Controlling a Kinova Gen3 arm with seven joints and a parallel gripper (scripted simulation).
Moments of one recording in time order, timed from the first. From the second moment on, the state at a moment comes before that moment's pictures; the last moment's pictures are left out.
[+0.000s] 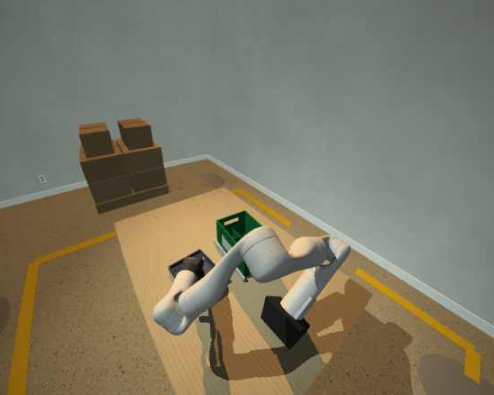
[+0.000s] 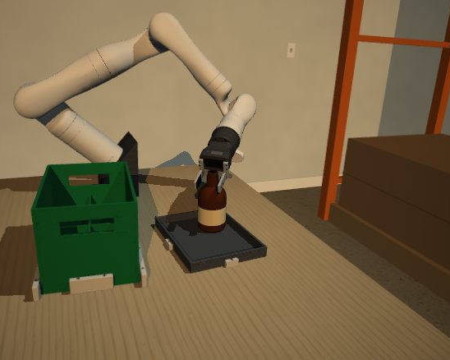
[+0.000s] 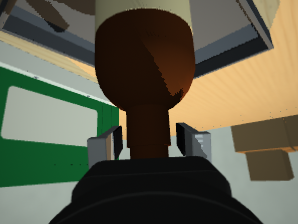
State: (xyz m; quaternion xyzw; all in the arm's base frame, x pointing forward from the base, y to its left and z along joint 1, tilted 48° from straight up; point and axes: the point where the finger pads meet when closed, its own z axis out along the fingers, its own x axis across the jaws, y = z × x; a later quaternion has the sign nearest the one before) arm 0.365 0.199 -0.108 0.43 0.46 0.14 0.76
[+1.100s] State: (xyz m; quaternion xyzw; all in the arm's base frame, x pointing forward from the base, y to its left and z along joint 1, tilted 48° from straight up) arm 0.365 0.199 -0.108 0.43 0.46 0.14 0.76
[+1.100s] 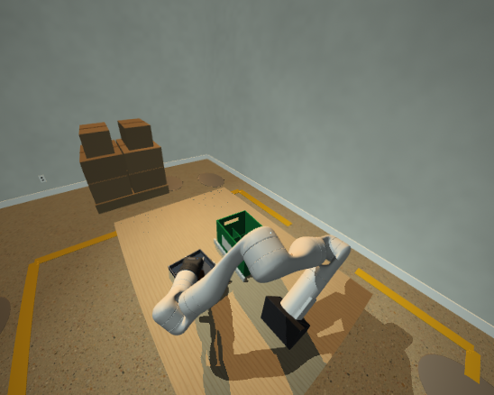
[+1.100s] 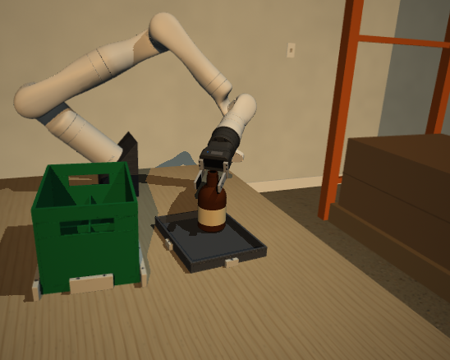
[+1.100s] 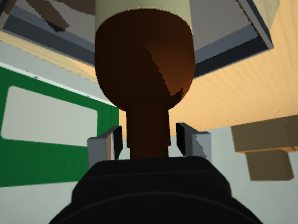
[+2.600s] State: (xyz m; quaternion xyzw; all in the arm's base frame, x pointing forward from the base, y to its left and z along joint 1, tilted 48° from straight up) arm 0.365 0.199 -0.108 0.43 0.46 0.14 0.76
